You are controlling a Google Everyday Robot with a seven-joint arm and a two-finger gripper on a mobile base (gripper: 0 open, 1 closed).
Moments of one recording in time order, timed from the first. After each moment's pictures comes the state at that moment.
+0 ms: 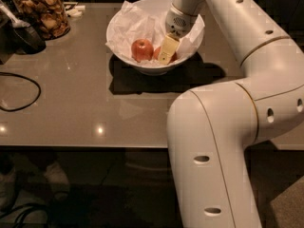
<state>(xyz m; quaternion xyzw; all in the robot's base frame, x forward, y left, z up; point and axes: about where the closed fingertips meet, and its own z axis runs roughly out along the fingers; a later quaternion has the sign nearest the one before) 0.711 -0.055 0.866 -0.61 0.78 0.12 0.12</state>
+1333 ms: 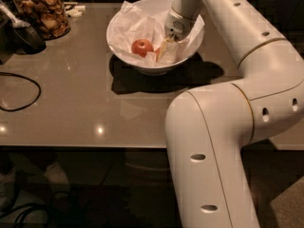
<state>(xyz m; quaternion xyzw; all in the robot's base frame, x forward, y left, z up) 0.712 -0.055 0.855 -0.61 0.78 0.13 0.11</state>
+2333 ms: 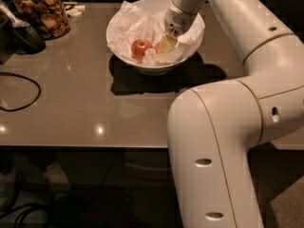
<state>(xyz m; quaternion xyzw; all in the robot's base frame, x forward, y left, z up) 0.717 -0.048 0.874 -0.60 0.77 0.12 0.14</state>
